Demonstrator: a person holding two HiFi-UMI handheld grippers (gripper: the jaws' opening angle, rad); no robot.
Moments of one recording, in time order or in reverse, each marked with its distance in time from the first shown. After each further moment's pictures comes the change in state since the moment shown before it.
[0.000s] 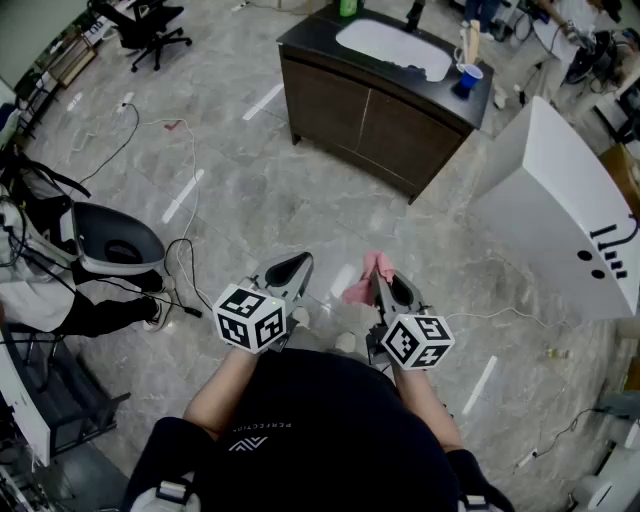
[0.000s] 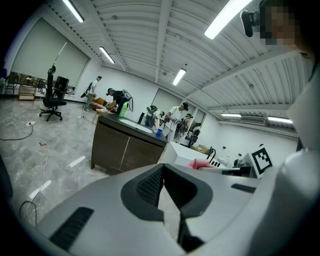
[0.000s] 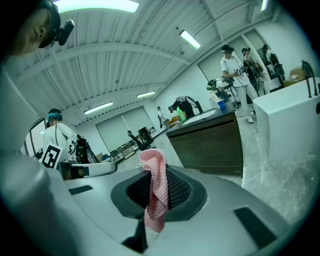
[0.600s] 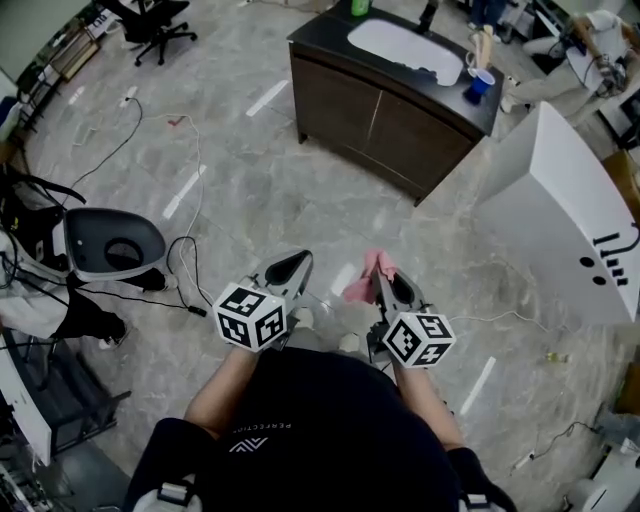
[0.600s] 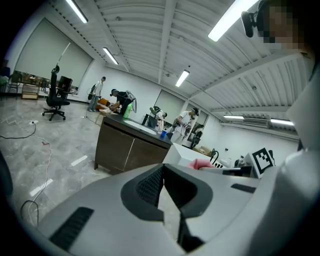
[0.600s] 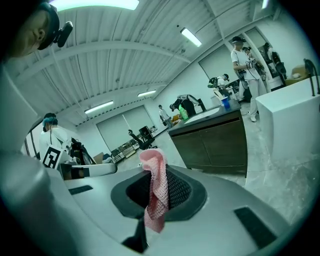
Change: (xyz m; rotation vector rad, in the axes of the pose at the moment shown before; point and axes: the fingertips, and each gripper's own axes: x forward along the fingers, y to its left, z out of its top) left arm -0.007 0.034 0.011 -0.019 -0.012 0.018; right arm 0.031 0.017 0.002 0.005 0.009 0.009
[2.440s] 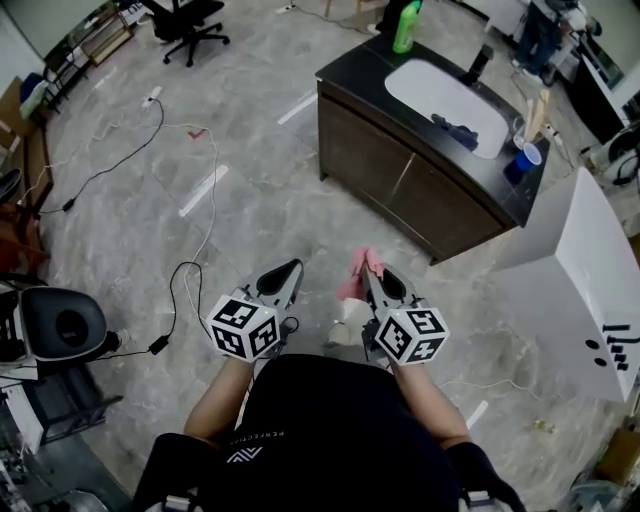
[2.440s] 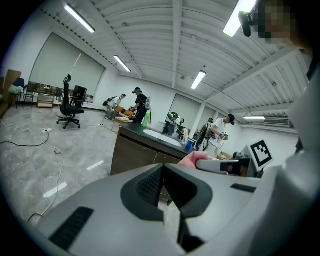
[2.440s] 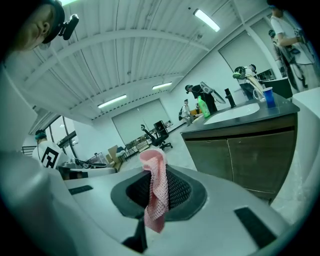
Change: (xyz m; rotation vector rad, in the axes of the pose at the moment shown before) left arm 0.114 0.144 0.104 -0.023 -0.061 0.189; right arm 0.226 -0.031 0.106 -0.101 0.082 0.197
